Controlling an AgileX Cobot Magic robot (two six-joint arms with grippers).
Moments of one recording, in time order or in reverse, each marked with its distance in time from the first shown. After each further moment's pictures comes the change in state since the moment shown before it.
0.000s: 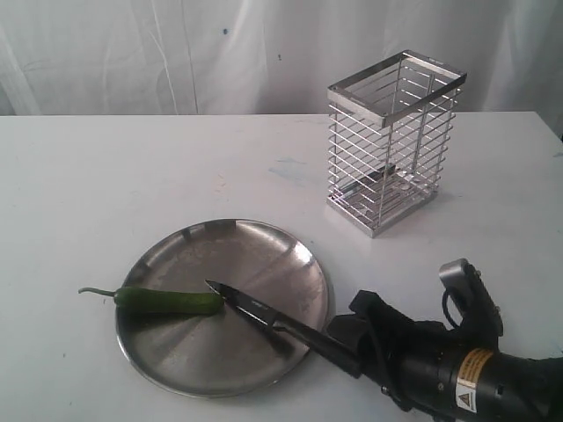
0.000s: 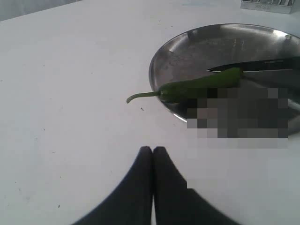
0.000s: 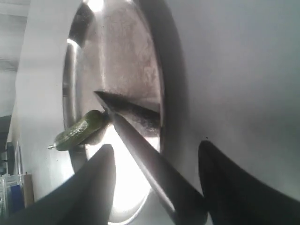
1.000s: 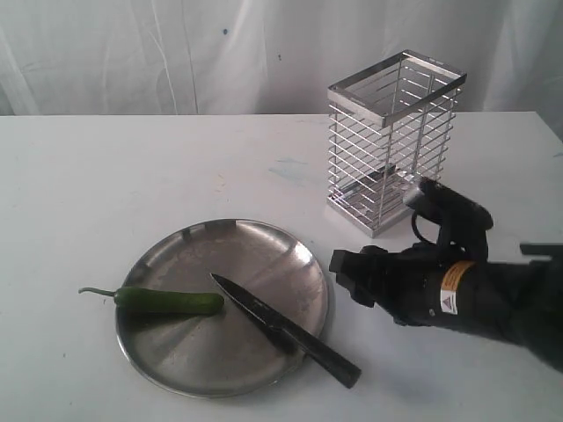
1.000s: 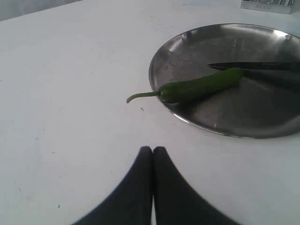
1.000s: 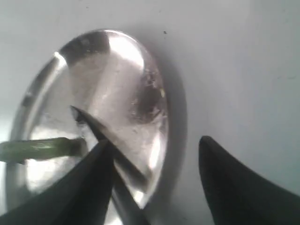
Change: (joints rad) left arm 0.000 0.000 0.000 0.000 0.000 0.000; right arm -0.049 -0.146 -0.251 0.004 0.521 -0.467
